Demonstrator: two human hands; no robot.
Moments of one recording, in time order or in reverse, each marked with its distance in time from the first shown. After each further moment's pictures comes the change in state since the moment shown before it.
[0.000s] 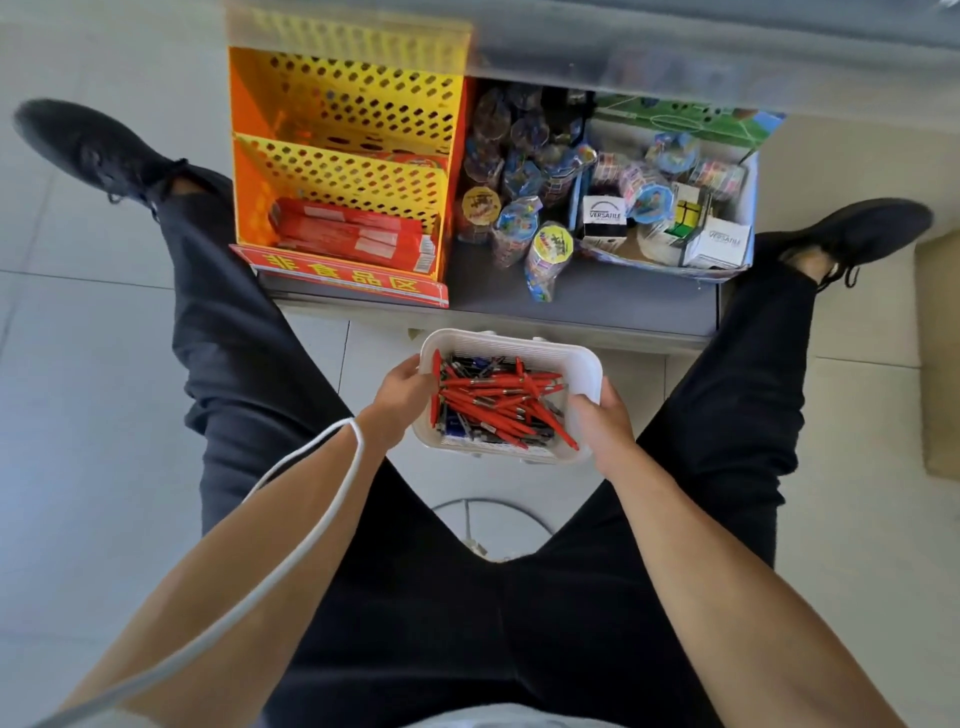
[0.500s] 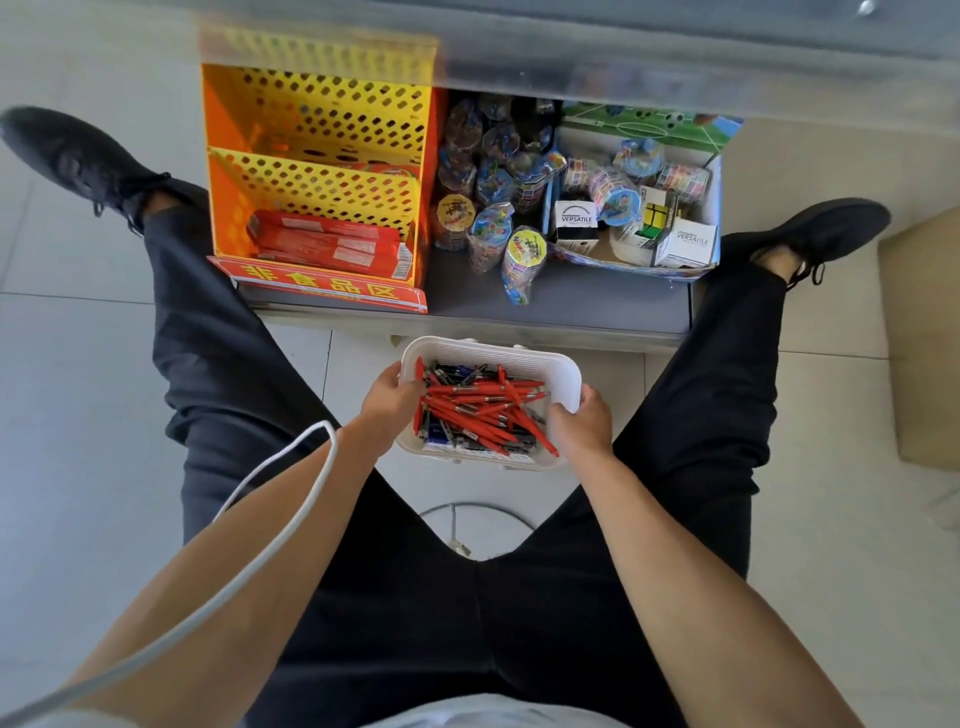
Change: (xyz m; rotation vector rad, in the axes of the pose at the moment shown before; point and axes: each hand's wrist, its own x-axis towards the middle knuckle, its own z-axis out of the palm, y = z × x) left_hand 0.005 -0.009 0.011 0.066 0.089 0.015; right_hand -0.003 0.009 0.004 -0.259 0.150 -0.024
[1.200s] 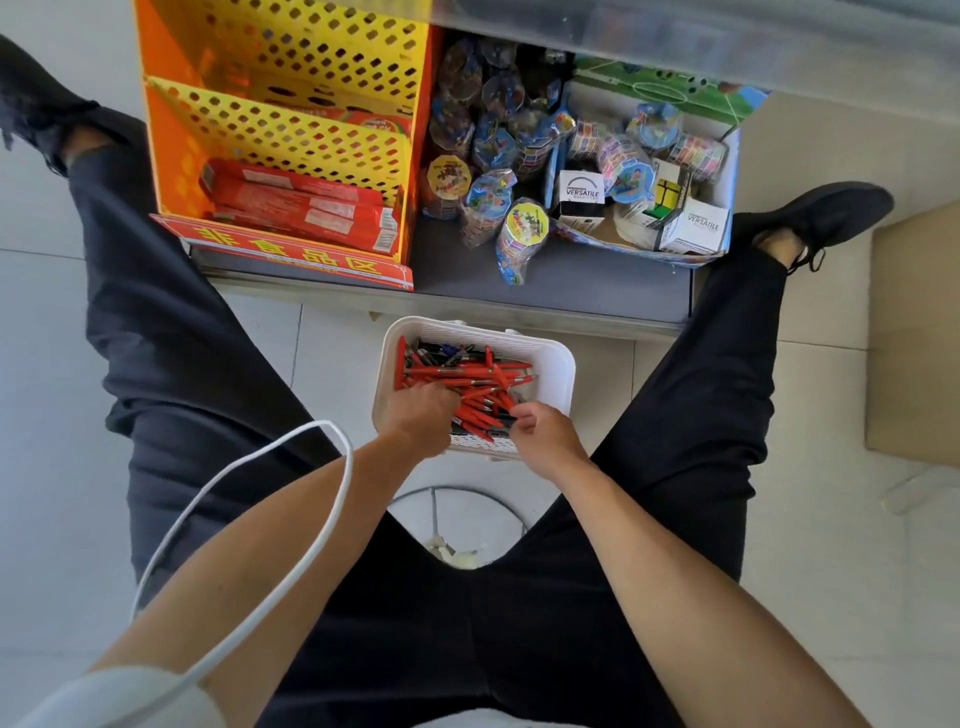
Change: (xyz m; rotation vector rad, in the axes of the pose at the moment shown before) left_hand 0.029 -0.032 0.055 1.317 -0.189 0.471; right_hand -0.007 0.009 0.013 -0.260 -0.340 -0.118
